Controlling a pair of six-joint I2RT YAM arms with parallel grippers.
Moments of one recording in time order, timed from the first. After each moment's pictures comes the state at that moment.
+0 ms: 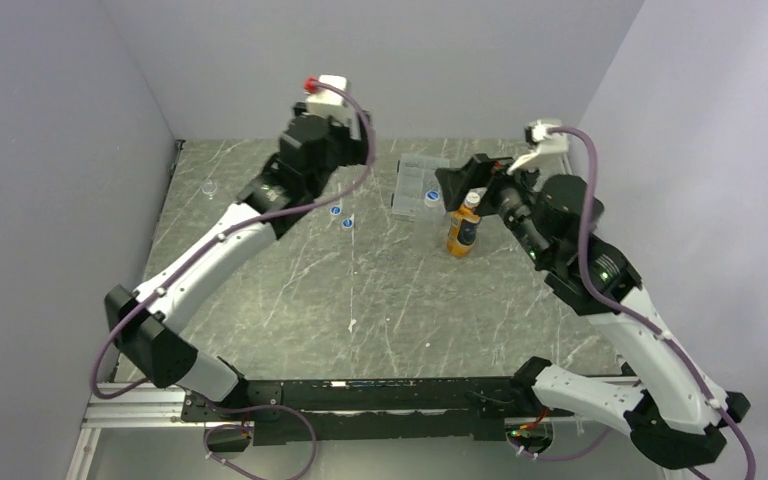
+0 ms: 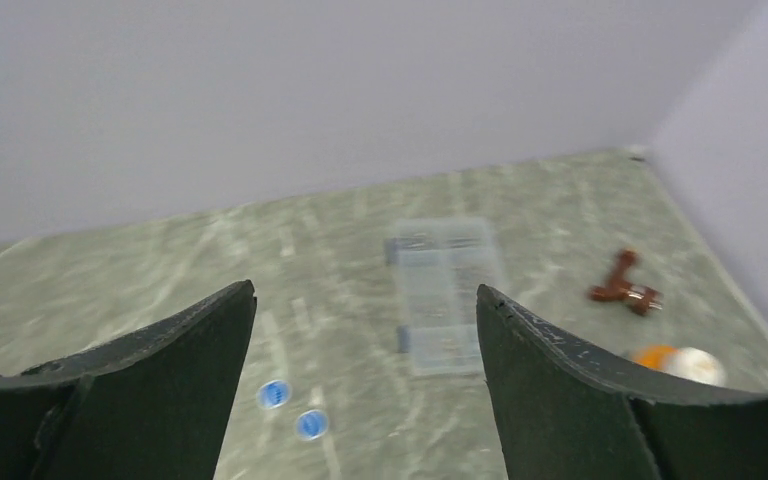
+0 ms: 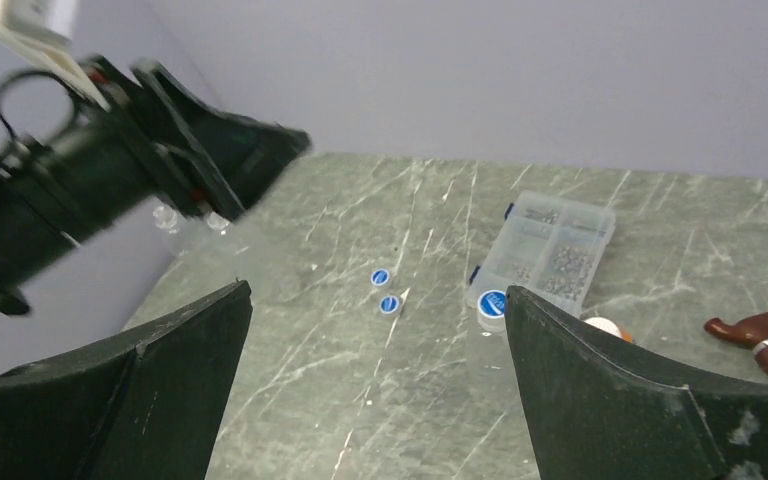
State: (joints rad) left arm -0.71 1.51 1.54 -0.10 -0.36 -0.16; right arm 0.72 0.94 1.35 -0.42 0.32 0.32
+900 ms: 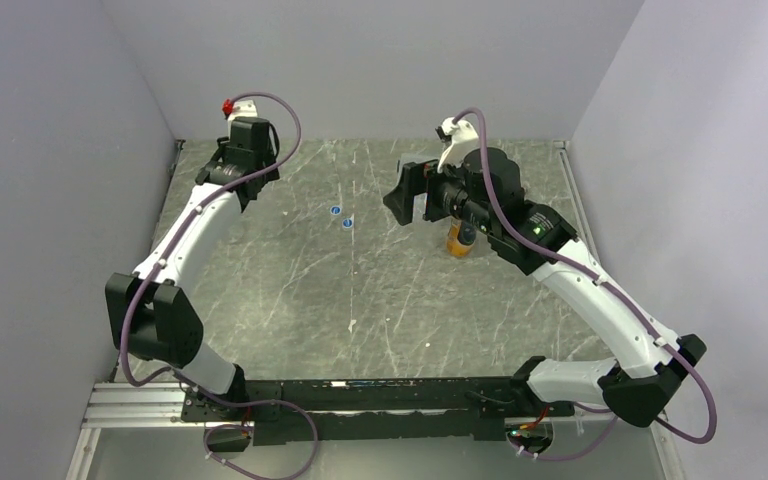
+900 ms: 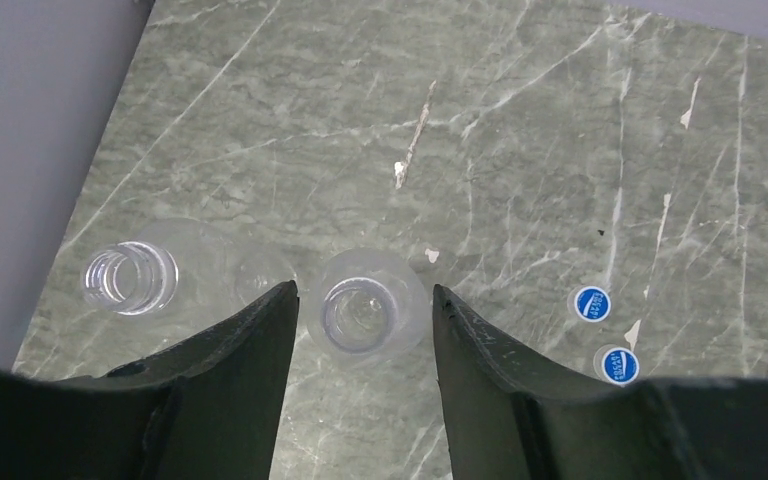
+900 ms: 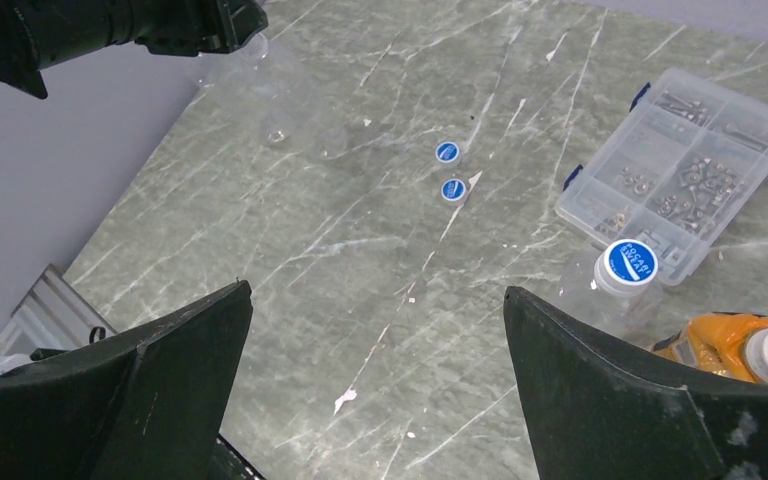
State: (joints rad) left arm -0.24 1.54 1.45 -0.51 -0.48 -0.29; right arm 0.72 1.22 1.43 -0.51 0.03 0.33
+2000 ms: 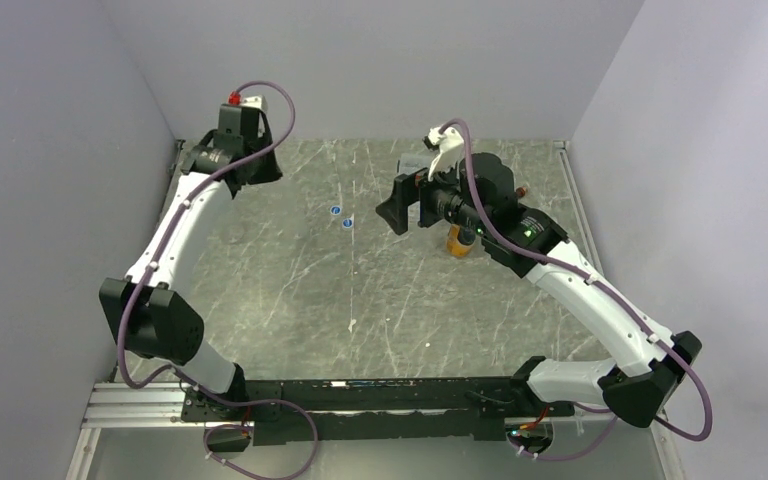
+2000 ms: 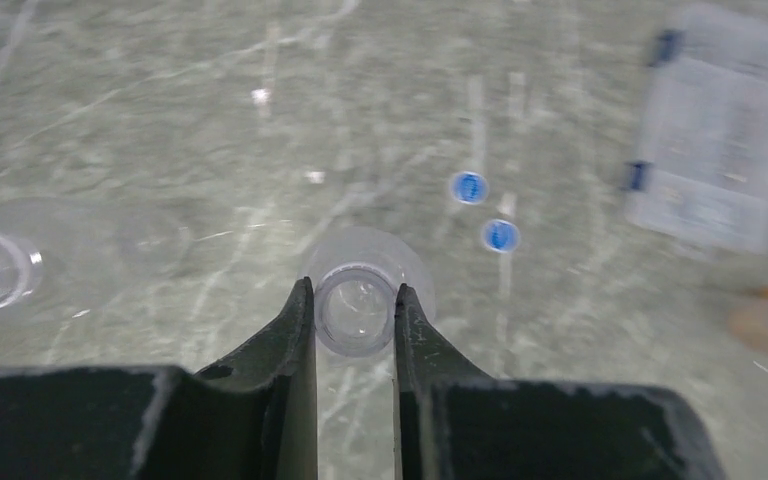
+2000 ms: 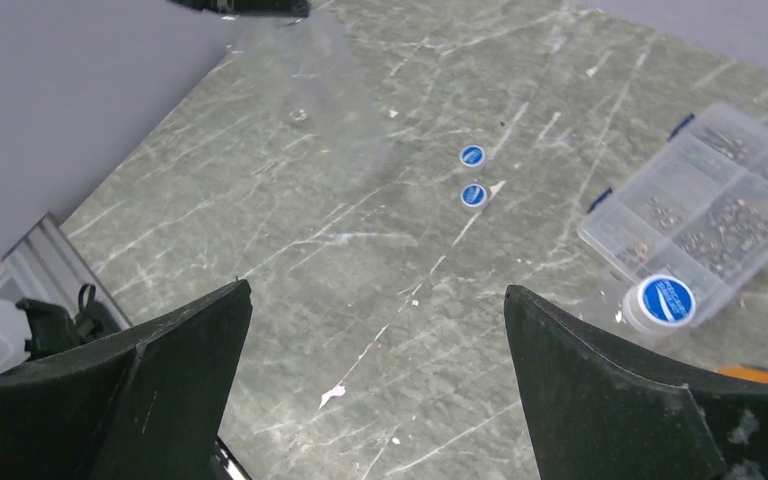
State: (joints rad) left arm -0.21 1.56 1.56 -0.71 -0.17 -0.31; right arm 0.72 1.22 1.35 -0.43 -0.06 0.25
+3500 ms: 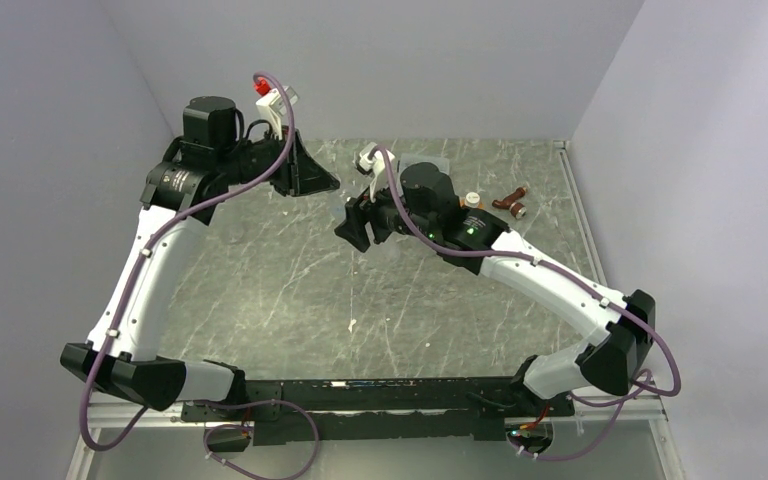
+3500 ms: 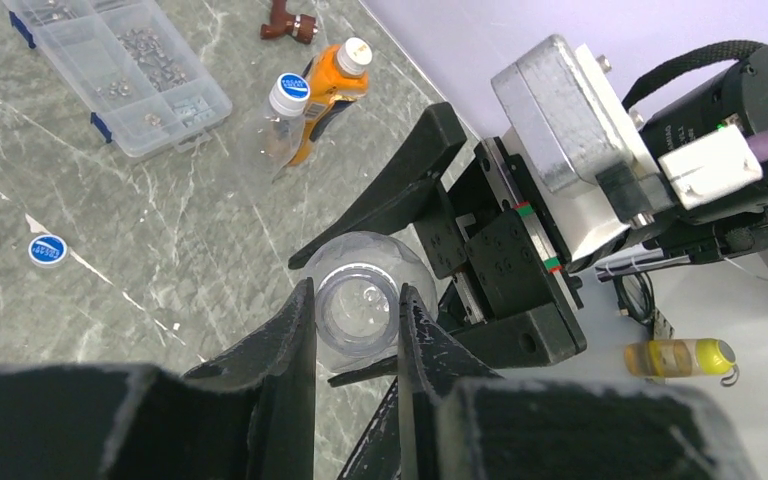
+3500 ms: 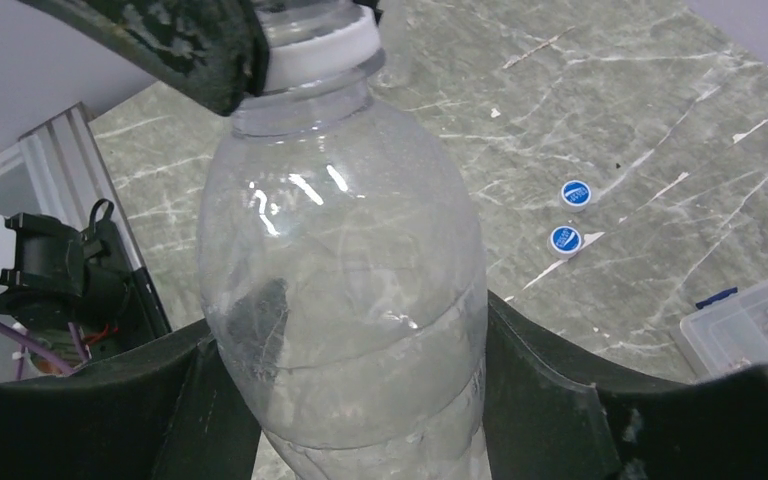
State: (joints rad) left arm -0.30 1.34 1.68 -0.75 0.80 -0.28; right arm 0.87 1.41 1.36 -0.27 -0.18 0.10
